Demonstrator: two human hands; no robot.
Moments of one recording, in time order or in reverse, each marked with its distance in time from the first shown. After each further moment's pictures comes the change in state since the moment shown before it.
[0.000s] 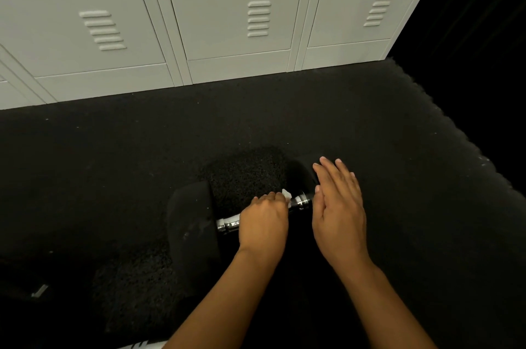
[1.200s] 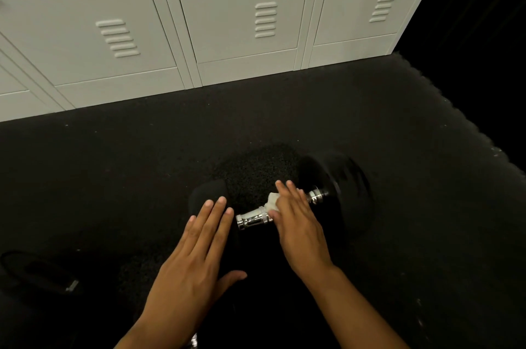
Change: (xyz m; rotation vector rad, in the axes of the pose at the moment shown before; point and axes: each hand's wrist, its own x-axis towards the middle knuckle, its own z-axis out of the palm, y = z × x) left_hand -0.097 -0.110 -0.060 0.055 -0.036 0.238; right_hand -0.037 -0.034 0.063 0.080 -0.142 -0.179
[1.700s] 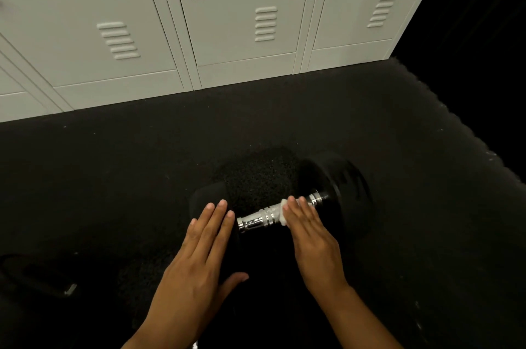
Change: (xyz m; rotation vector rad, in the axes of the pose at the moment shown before) left_hand 0.000 0.003 0.001 -0.073 0.038 -0.022; right_hand -0.030 0.019 -0.002 -0.043 0.116 -0.125
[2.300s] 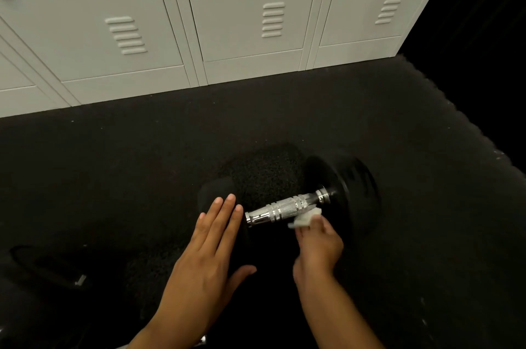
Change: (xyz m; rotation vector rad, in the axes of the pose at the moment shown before) left_hand 0.000 0.002 -0.001 -0.045 -0.018 -0.028; right_hand 0.037 -0.045 0.000 1.089 0.486 1.617
